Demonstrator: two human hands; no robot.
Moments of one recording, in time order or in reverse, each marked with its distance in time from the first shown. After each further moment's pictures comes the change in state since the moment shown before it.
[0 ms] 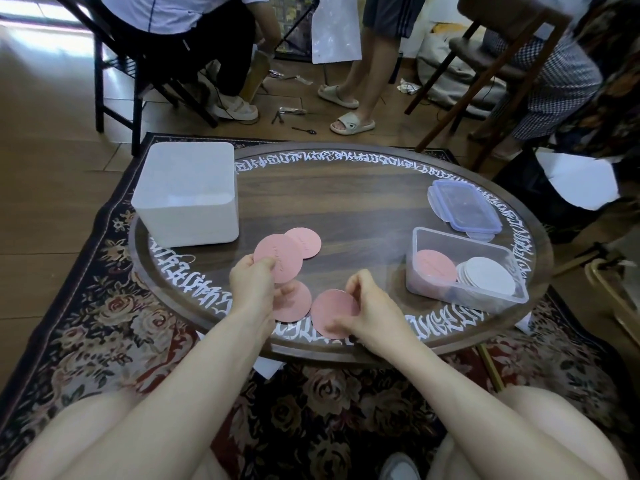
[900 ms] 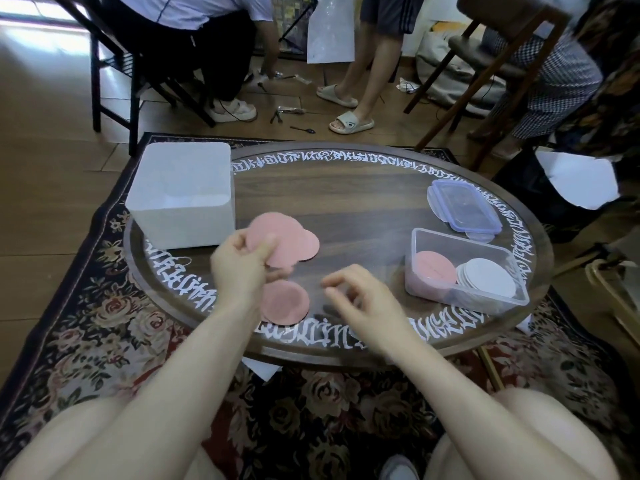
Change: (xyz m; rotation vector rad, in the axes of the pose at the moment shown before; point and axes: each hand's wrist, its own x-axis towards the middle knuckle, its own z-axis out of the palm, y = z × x) left_hand 0.000 0.017 -0.002 -0.022 -0.038 0.240; right_hand 0.003 -0.005 -0.005 0.150 0.104 -0.363
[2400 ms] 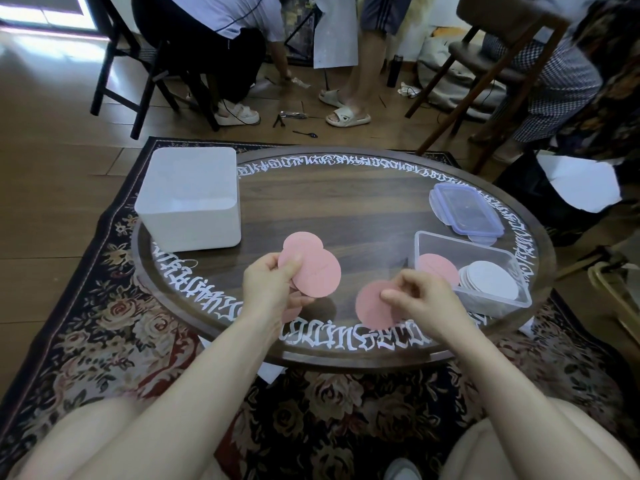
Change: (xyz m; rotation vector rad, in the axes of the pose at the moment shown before) left_hand -0.015 -0.014 0.006 0.116 -0.157 -0.144; right_hand -0.005 0.023 -0.057 -0.101 0.005 0.344
